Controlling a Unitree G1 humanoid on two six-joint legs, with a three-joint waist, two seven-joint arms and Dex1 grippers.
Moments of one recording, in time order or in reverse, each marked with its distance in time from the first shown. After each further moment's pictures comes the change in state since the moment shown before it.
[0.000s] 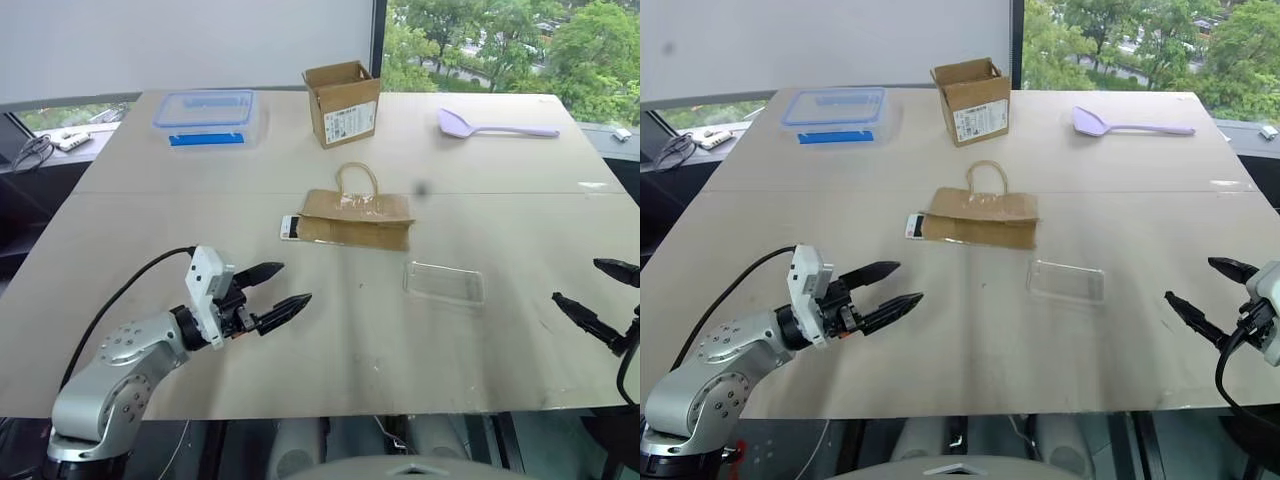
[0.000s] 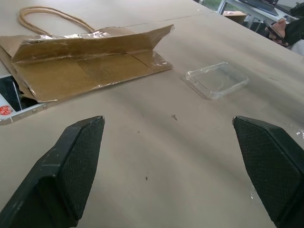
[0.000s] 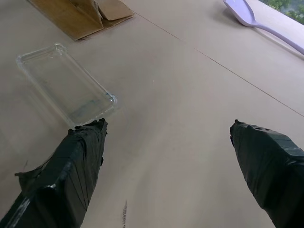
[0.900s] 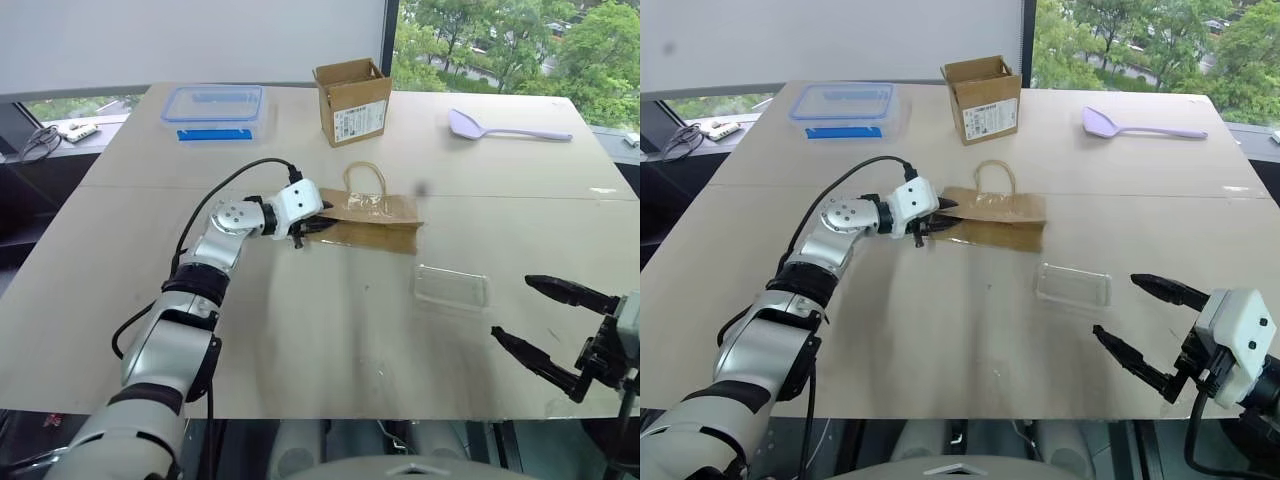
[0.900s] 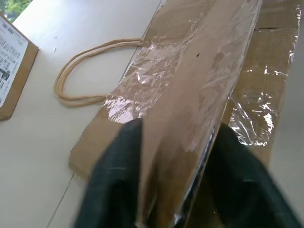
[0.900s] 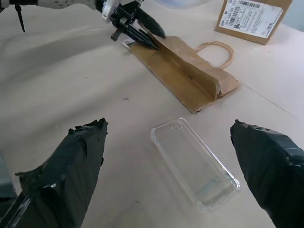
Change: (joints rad) left arm -0.987 -0.152 -0.459 1.296 0.714 -0.844 -0.183; right arm 0.196 0.051 0.032 -0.463 0.279 0.104 -0.084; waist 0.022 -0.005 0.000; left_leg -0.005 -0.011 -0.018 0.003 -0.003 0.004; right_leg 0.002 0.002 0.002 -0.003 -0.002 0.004
